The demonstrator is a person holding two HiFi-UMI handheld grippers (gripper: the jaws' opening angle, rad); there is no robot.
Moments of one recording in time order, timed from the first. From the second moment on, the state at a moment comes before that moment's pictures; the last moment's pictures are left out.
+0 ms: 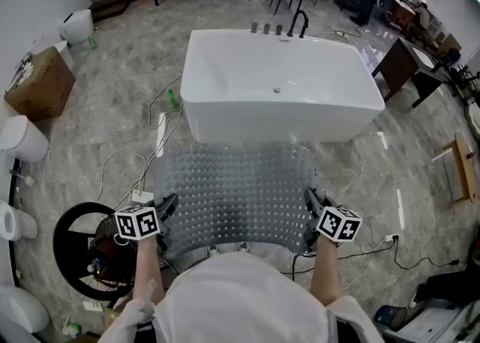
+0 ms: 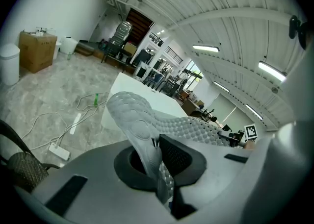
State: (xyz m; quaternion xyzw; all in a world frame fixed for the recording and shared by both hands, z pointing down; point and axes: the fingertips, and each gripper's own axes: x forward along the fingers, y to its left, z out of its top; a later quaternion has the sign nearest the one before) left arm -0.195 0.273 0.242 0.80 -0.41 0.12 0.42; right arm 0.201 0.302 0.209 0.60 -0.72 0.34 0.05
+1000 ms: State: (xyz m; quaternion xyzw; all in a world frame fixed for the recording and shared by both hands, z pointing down) left arm -0.176 0.281 0.259 0.78 -0.45 0.15 0.41; right arm 0.225 0.295 0.231 0.57 -0.73 0.36 0.07
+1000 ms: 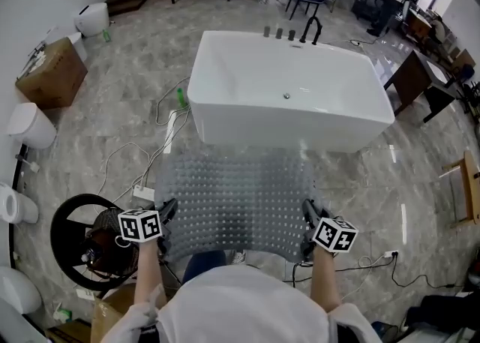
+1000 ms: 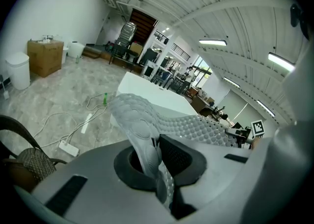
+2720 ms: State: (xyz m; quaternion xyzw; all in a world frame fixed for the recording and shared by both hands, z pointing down) left arm -0.228 0.082 0.283 0.81 -0.40 0.15 0.40; right arm 0.164 0.133 0.232 0.63 -0.69 0.34 0.06
